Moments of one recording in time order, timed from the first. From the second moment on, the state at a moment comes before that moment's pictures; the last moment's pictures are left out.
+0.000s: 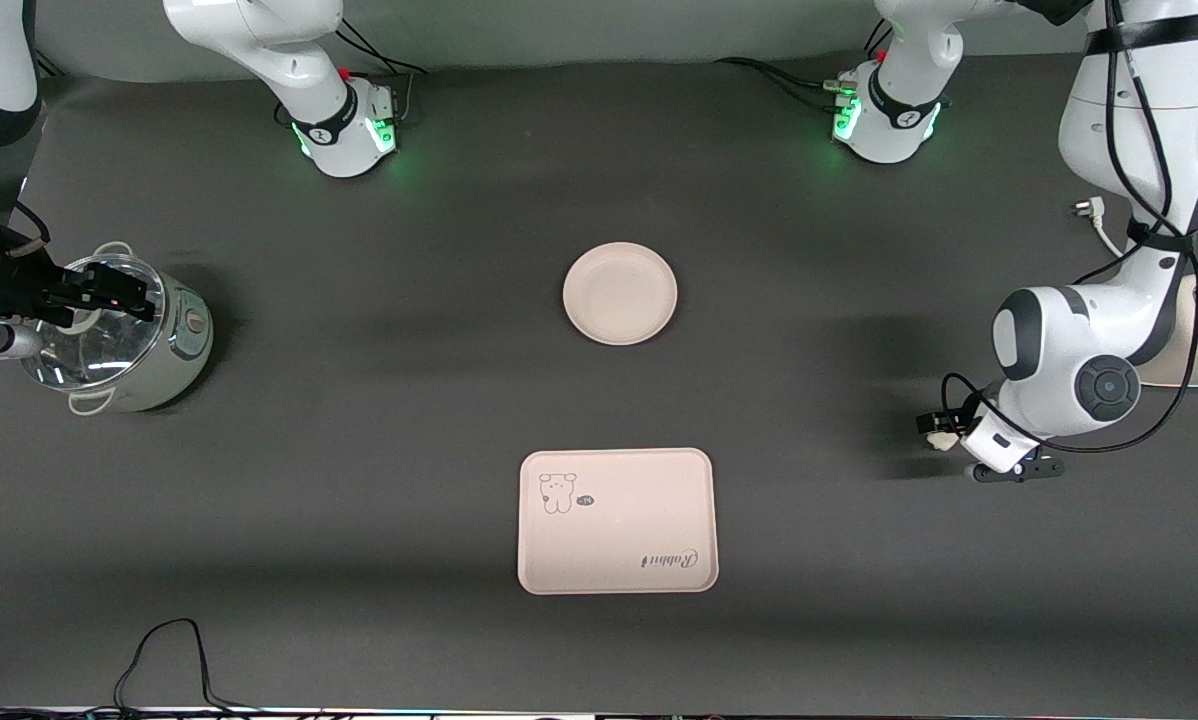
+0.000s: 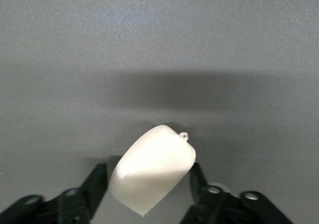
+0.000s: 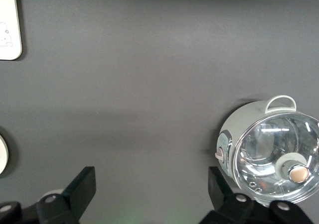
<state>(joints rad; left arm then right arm) 0.05 0.55 -0.02 -1.94 0.00 2.36 -0.05 0.06 0.04 -0.10 -1.62 -0.01 1.59 -0.08</state>
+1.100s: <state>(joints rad) 0.07 0.03 -0.01 -1.84 -0.01 1.74 -0.05 0.06 0.04 -0.10 -1.63 -0.01 1.59 -0.08</state>
